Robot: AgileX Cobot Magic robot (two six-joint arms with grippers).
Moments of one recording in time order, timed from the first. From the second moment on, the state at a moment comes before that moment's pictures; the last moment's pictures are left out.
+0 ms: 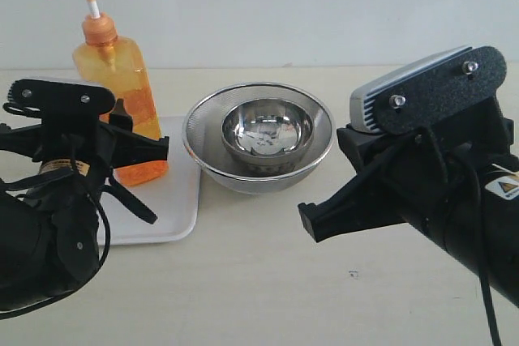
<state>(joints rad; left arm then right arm) -0.70 1.86 -0.57 -0.93 -1.21 0.50 1.11 1.17 -0.46 1.22 -0.69 -1.04</state>
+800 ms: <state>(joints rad) -0.68 1.76 -0.51 -1.01 -1.21 0.53 1.11 1.17 -0.46 1.20 -0.69 -1.04</state>
